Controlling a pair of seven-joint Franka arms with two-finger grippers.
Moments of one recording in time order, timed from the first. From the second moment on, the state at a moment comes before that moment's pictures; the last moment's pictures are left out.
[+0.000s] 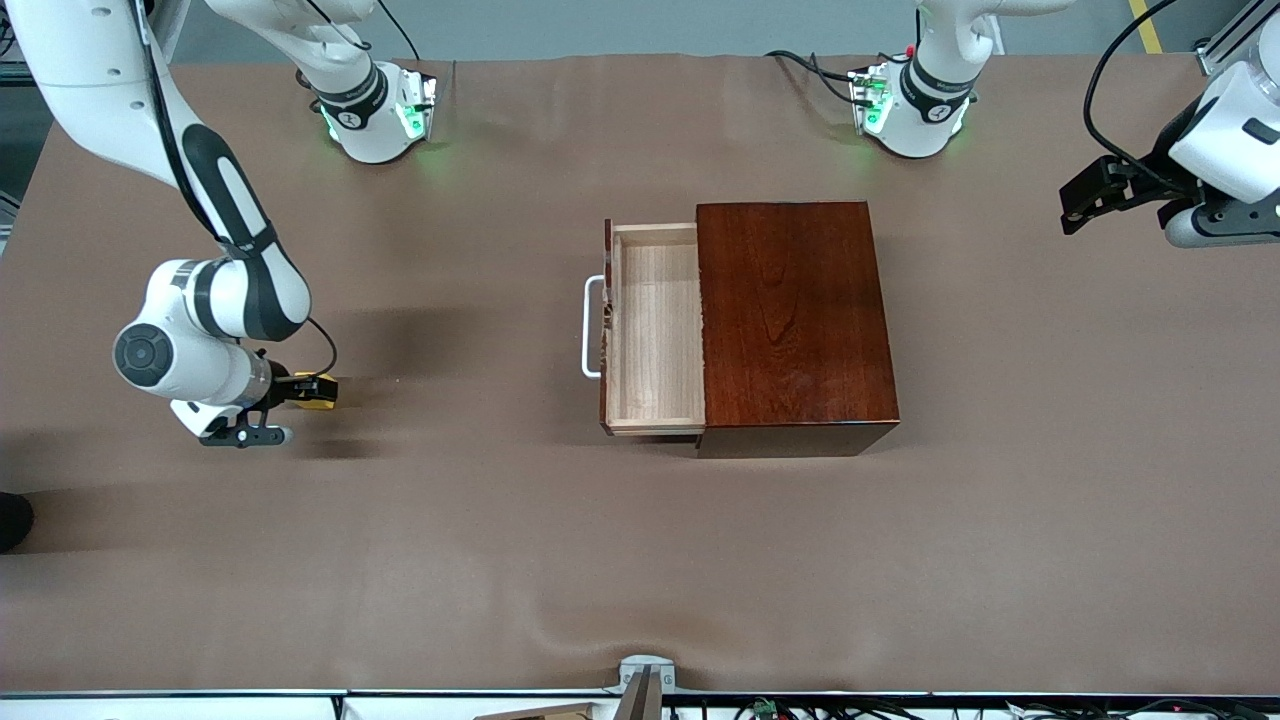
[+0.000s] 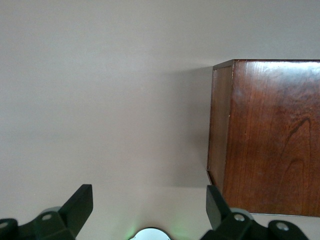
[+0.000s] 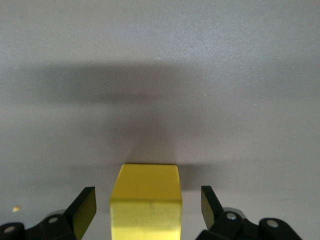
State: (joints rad) left arm -0.07 -0.04 -0.08 -1.53 0.05 1.43 -0.15; right arm -0.04 0.48 -0.02 -2.04 0.00 2.38 -0.07
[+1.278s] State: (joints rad) left arm -0.07 -0.04 -0.08 -1.53 0.05 1.43 -0.15; right arm -0.02 0.41 -0.01 -1.75 0.11 1.81 0.06
